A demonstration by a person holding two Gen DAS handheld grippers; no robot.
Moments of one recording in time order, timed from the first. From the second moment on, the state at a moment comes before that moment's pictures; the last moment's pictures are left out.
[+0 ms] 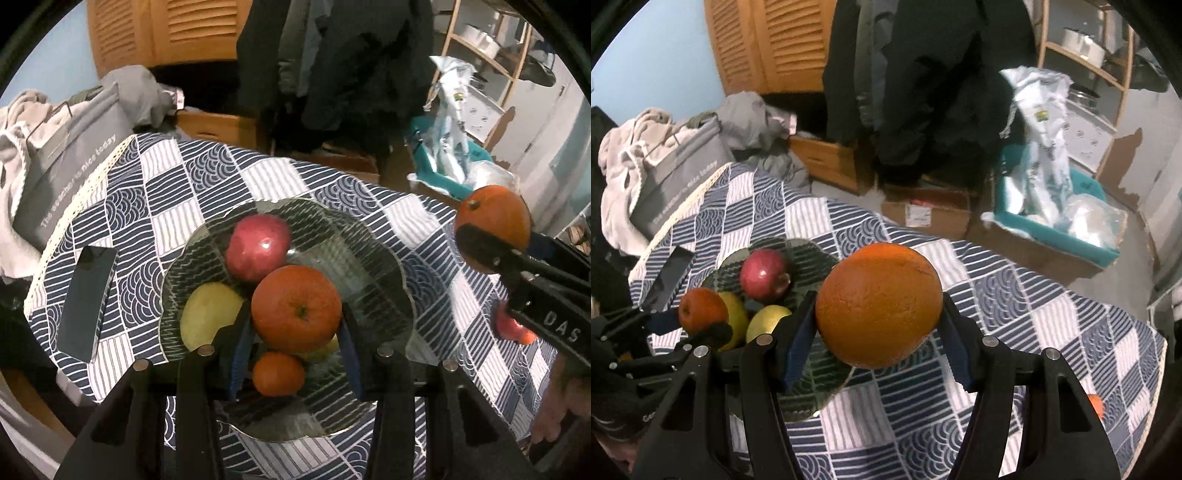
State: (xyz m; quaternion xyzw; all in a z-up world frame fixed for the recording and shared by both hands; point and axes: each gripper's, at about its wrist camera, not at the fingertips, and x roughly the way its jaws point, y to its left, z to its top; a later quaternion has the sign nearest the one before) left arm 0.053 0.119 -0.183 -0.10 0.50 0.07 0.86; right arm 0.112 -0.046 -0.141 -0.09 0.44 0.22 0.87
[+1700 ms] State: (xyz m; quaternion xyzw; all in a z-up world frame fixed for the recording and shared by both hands) left arm 0.056 0.134 -0.191 -0.10 0.51 0.08 0.85; right arm 0.138 -0.008 -0.155 -0.07 0.47 0.27 0.84
